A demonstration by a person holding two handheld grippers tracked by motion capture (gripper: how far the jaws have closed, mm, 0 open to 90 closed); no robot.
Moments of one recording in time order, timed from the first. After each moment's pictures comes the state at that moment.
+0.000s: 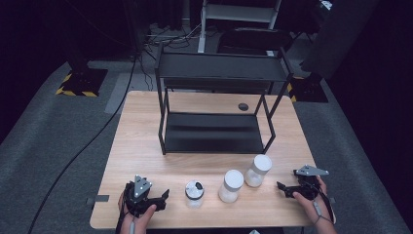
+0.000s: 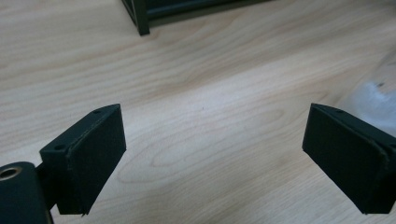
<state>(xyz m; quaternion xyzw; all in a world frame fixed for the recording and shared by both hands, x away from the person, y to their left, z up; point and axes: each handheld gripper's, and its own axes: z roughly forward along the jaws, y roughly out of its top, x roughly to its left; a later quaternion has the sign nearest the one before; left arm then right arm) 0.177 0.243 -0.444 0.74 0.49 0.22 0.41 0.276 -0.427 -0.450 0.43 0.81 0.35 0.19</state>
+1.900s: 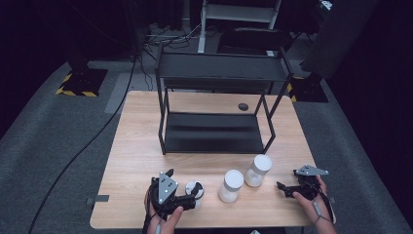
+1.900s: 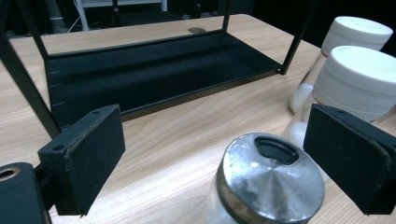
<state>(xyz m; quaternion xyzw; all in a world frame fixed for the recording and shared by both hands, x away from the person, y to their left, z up) 0.154 0.172 -0.415 0.70 0.44 0.25 0.50 0.276 -0.426 -0.450 0.43 0.81 0.35 0.19</state>
